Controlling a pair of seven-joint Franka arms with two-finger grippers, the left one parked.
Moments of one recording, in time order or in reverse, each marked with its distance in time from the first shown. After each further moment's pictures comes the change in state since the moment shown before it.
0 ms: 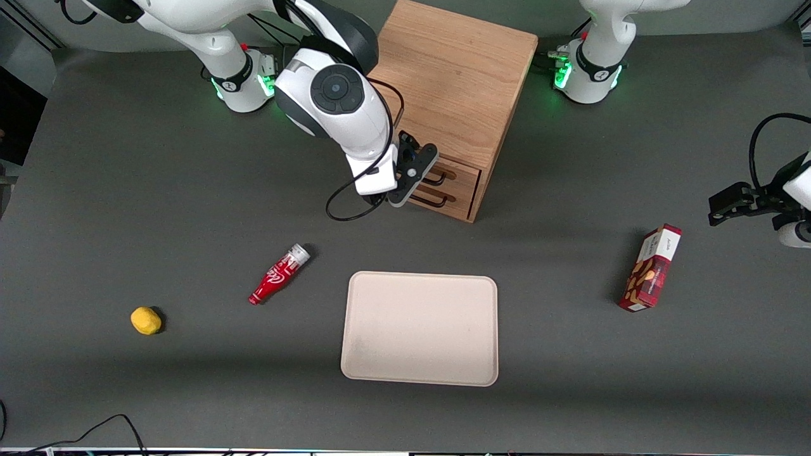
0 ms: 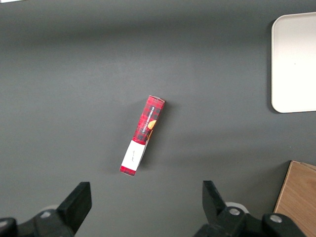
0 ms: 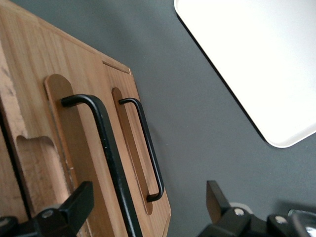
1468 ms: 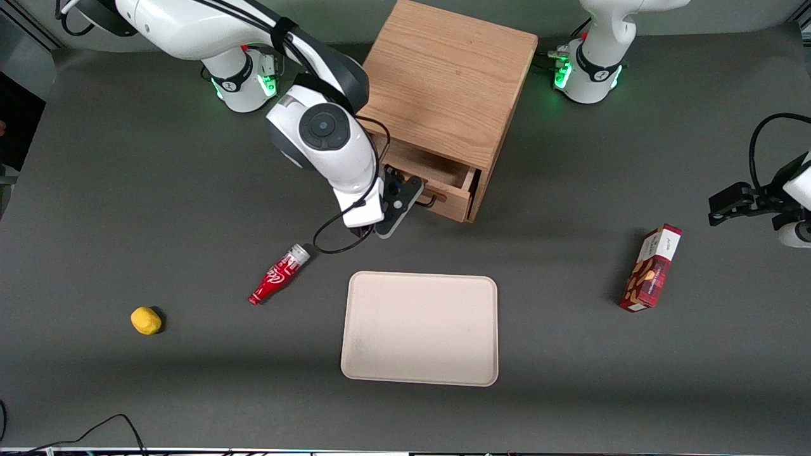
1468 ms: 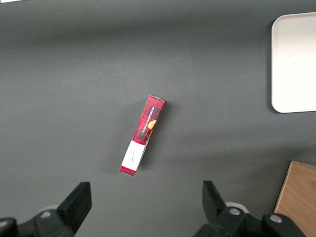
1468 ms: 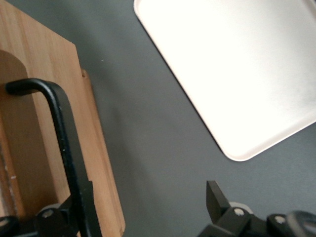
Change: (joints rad) arm -0.013 0.061 -0.071 0.015 -0.094 0.074 -0.097
